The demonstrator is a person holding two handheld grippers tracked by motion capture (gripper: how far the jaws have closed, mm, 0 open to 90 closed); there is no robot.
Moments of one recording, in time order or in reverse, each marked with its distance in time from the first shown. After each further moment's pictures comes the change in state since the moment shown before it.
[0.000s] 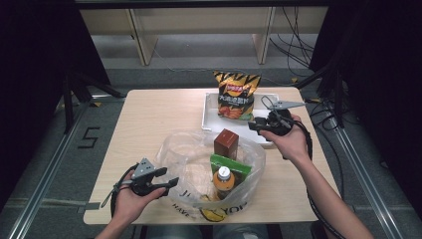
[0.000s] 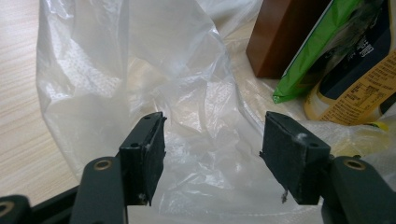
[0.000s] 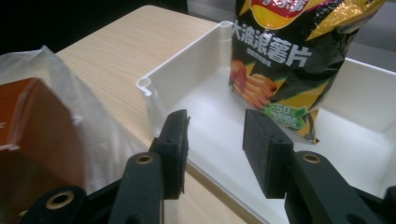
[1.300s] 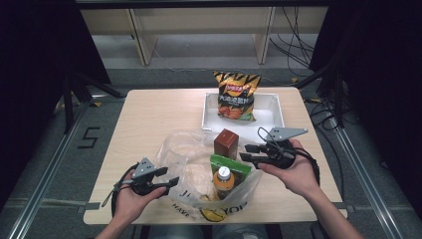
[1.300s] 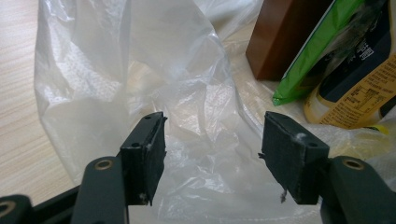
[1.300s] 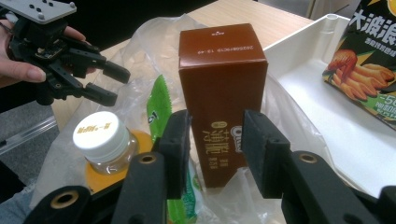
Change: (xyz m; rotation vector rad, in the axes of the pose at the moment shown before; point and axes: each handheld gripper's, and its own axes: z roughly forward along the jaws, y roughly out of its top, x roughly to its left) left arm 0.001 0.001 0.001 -0.006 -0.008 0.012; right arm 0.071 -0.033 -0.046 0.007 0.234 -0.126
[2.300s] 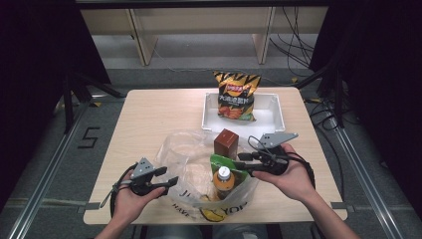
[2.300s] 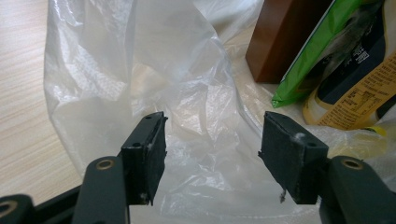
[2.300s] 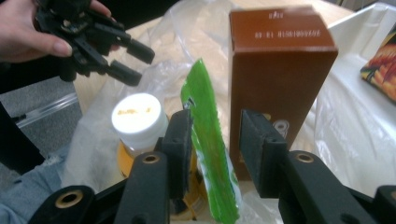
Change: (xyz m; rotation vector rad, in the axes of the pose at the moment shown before) left arm -0.001 0.000 -0.003 -0.013 0.005 -0.015; right arm 0.014 -0.002 0.009 0.072 0.047 -0.084
